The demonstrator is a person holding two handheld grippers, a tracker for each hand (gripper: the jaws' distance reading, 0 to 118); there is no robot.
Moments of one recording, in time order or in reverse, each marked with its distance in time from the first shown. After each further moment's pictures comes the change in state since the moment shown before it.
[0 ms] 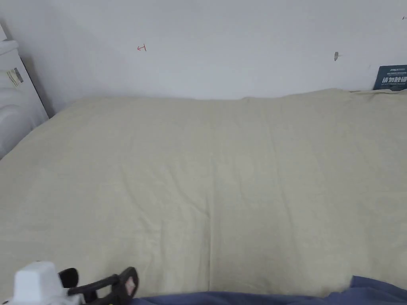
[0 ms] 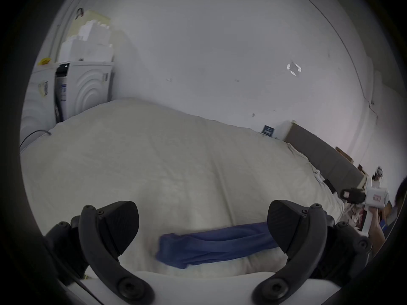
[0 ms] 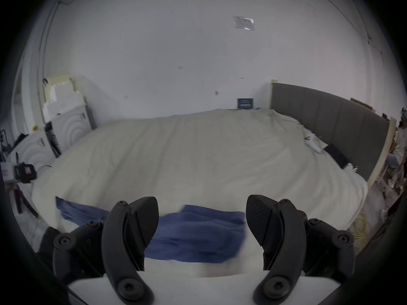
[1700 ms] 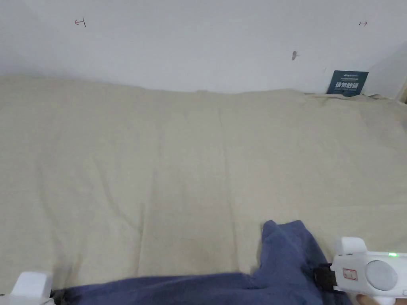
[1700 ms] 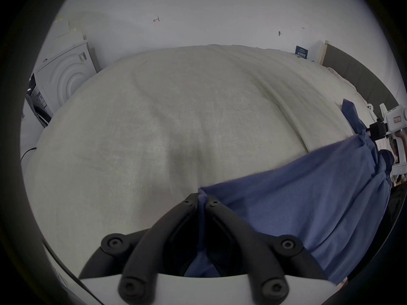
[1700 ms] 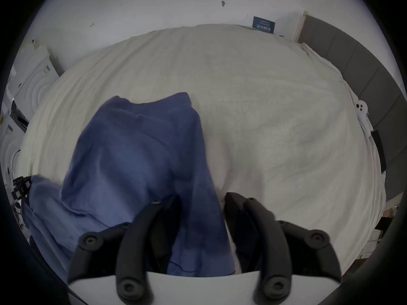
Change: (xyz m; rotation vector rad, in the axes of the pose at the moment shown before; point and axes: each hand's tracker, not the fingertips) left arm -0.047 -0.047 -0.231 -0.452 0.270 -0.201; right arm 0.063 0.008 -0.305 -0.578 -0.078 0.051
